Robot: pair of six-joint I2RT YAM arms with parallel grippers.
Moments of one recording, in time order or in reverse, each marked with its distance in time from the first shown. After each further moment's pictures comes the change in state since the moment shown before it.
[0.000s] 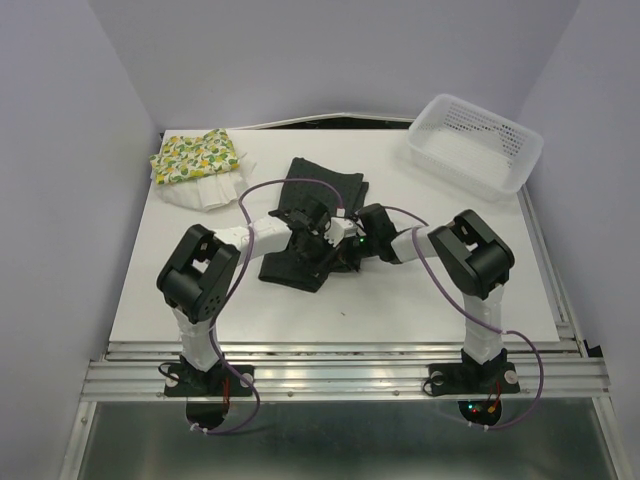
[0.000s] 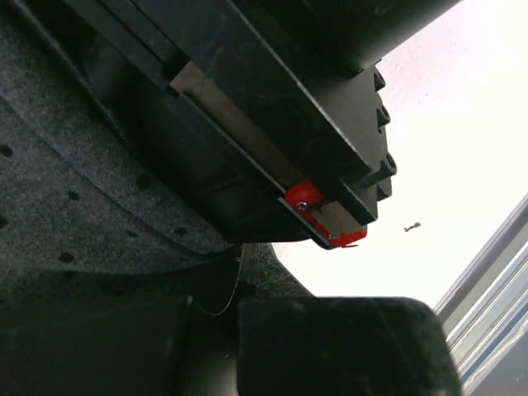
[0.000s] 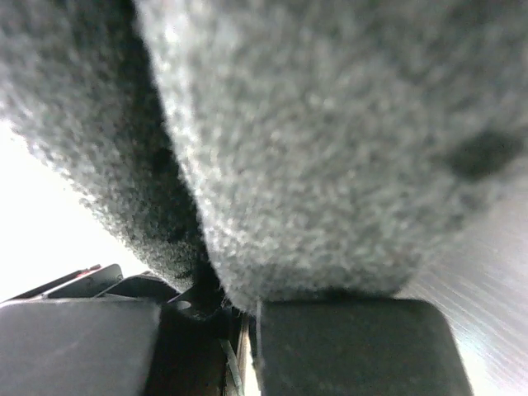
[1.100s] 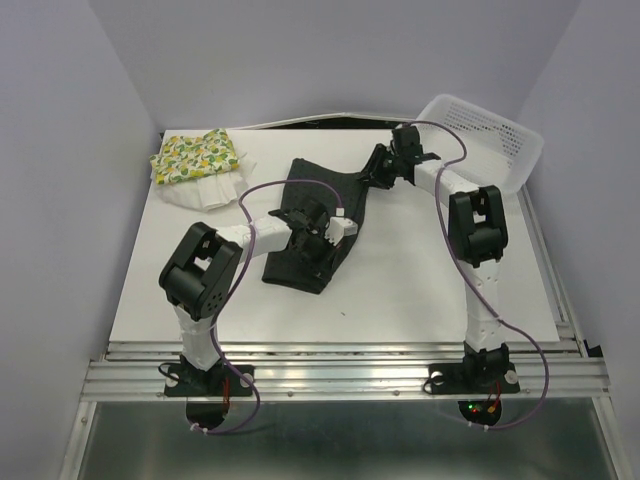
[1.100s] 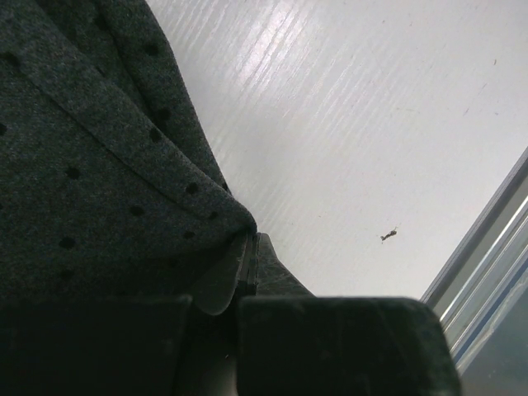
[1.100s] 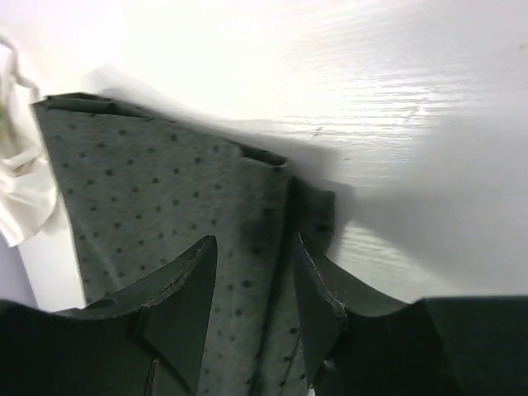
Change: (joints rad) left arm 0.015 0.023 -0.008 0.036 0.080 -0.027; right arm -0.327 0.278 0.867 -0.540 0.284 -0.448
